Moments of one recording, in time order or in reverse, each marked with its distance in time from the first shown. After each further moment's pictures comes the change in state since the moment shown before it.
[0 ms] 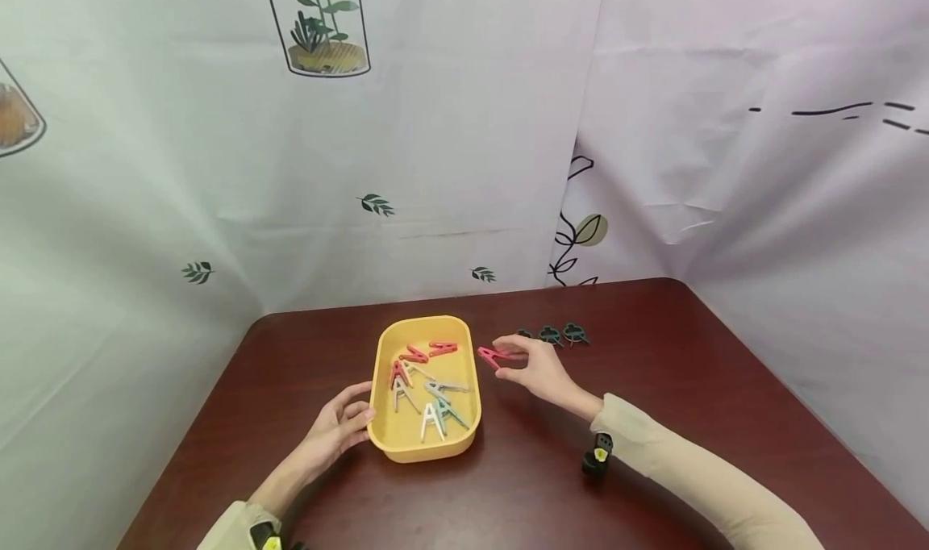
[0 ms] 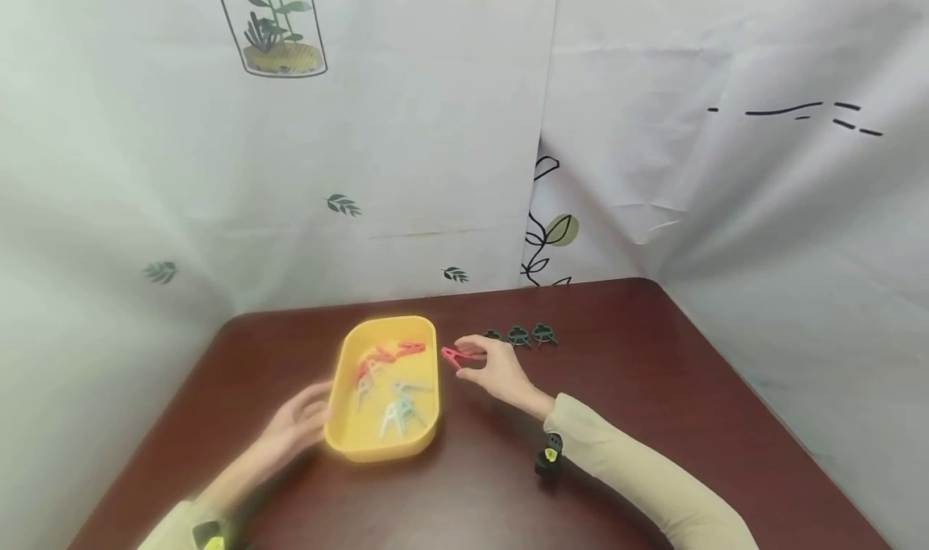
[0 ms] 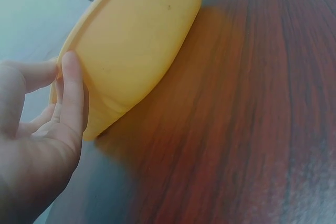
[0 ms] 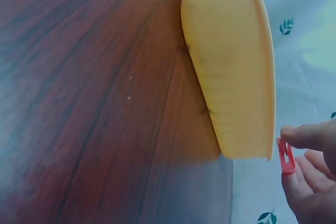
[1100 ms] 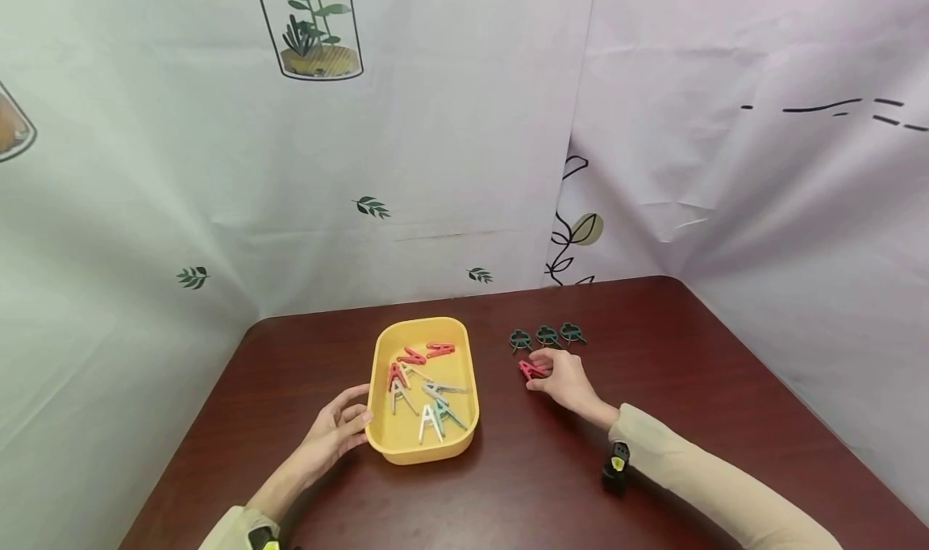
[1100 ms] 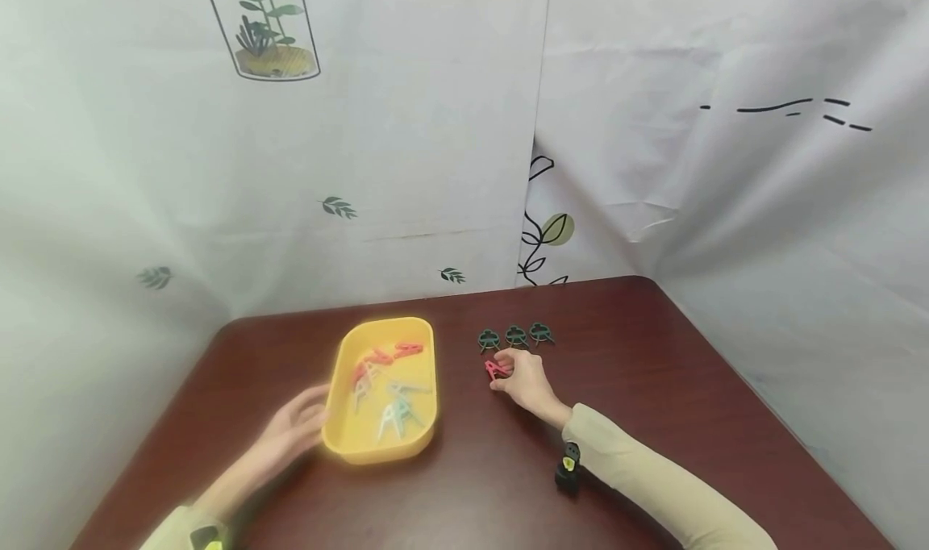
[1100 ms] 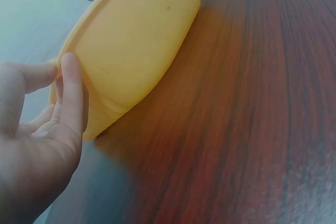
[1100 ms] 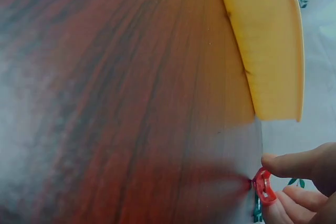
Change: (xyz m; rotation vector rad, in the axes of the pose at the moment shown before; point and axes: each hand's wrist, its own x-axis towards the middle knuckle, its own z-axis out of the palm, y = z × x) left_hand -0.002 0.004 0.002 0.001 -0.014 -0.002; right_hand -0.023 0.035 -0.015 -0.144 0.113 0.241
